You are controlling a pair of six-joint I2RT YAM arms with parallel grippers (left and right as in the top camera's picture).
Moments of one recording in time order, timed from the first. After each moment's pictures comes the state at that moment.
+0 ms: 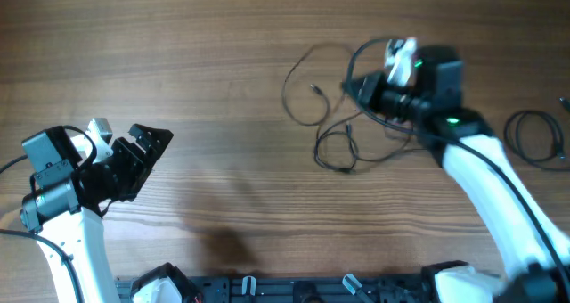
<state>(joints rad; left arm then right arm) 0.50 1.07 0.86 -0.94 0.65 -0.41 0.18 1.39 0.99 -0.20 -0.63 0.72</state>
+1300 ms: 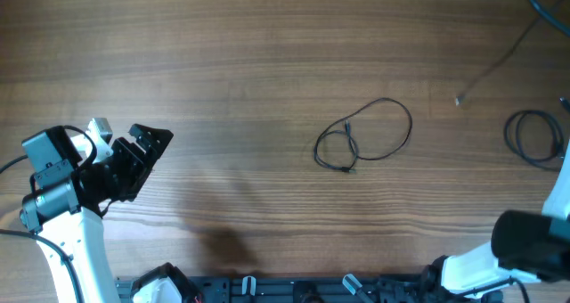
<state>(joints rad) 0.50 1.07 0.86 -0.94 0.65 -0.41 -0.32 1.75 1.98 -0.02 0.01 0.13</state>
